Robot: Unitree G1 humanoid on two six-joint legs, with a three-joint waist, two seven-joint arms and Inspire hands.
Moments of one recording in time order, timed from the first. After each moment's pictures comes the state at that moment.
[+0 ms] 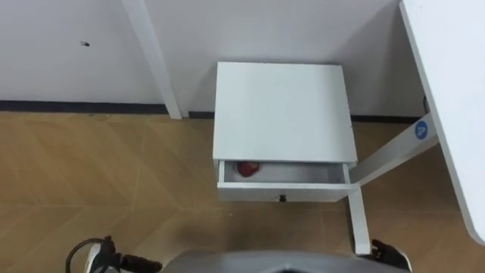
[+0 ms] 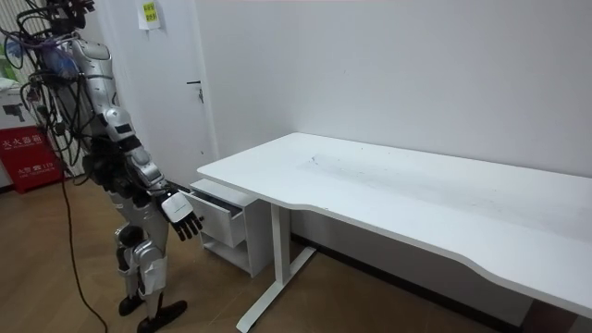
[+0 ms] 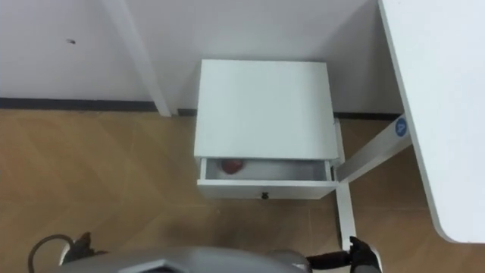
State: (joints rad) left arm 0.15 0.20 0.09 1.14 0.18 0.02 0.23; right arm 0.12 -0.23 -0.06 1.25 0.00 -0.03 -0.11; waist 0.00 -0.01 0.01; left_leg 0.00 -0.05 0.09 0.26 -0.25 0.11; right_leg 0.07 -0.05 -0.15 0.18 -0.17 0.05
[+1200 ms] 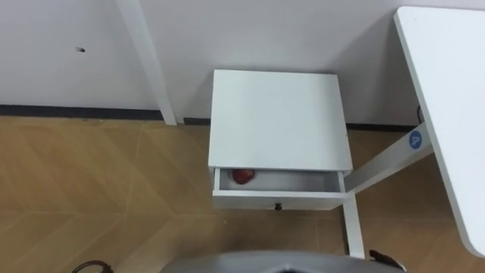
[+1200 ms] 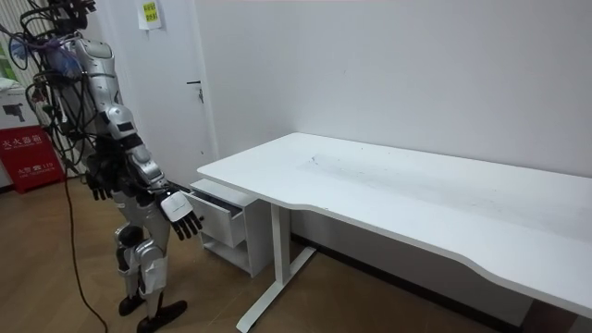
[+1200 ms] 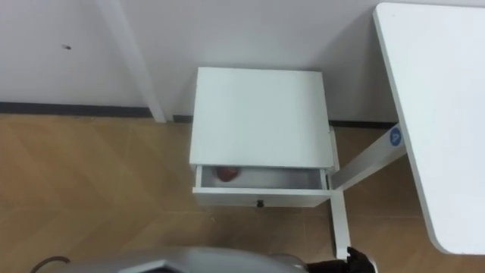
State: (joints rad) left arm 0.22 0.19 0.11 1.17 0.17 0.04 0.20; right arm 0.14 -0.21 -0.06 1.28 0.06 -0.03 -0.11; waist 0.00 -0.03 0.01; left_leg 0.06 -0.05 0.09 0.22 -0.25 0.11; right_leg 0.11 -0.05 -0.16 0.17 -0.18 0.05
